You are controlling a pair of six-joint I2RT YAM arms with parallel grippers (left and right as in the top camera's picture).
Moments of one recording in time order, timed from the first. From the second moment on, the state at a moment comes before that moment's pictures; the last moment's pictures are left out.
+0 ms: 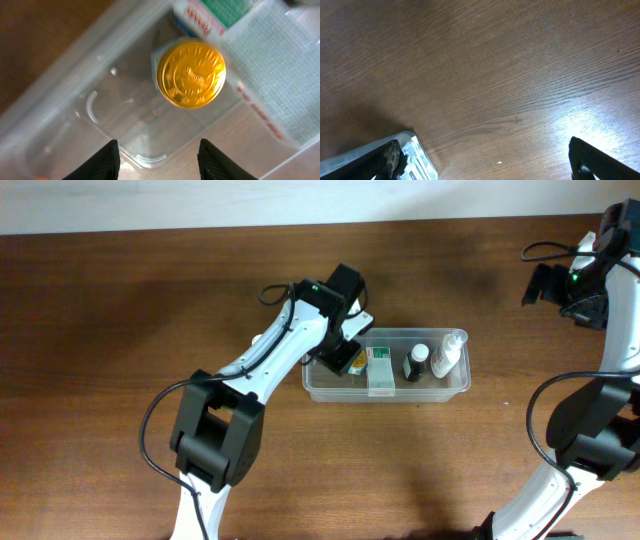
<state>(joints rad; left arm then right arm) -0.58 2.20 1.88 -1.12 0.13 0.15 -0.39 2.08 2.06 -1.33 -0.09 0.08</state>
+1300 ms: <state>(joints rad) -0.27 2.20 2.19 -1.60 0.07 -0.12 -0.39 2.08 2.06 -1.33 -0.09 0.08</state>
